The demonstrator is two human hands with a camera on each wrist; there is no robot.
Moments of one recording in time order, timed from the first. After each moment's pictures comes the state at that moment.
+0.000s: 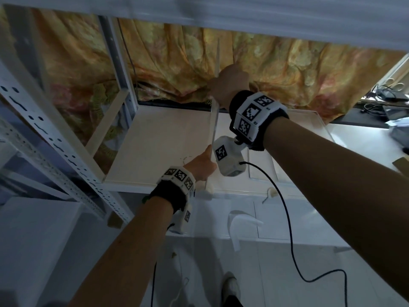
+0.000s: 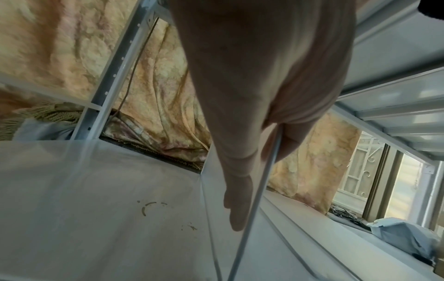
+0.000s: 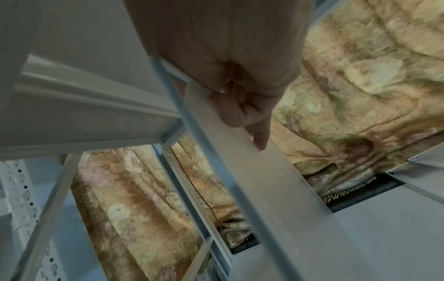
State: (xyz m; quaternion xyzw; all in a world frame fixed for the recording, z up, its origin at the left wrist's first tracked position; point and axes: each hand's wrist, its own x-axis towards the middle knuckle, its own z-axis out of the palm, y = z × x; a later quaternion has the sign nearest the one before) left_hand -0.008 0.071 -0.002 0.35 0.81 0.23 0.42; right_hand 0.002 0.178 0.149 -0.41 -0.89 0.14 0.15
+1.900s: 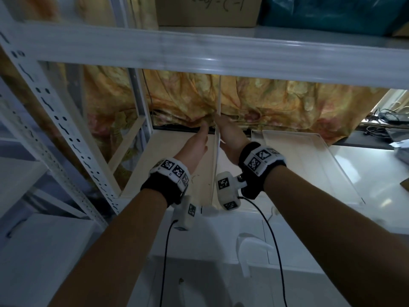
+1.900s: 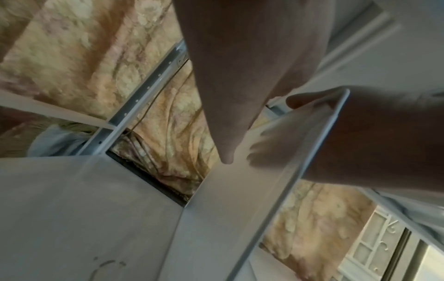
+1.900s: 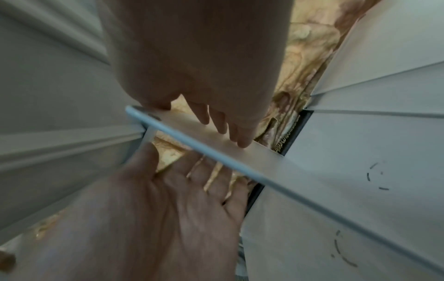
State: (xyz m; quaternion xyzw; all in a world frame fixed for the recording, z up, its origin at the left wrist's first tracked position) left_hand -0.016 0.056 0.087 0.26 0.63 0.61 0.40; right_hand 0.039 0.153 0.109 -0.31 -0.63 0.69 0.17
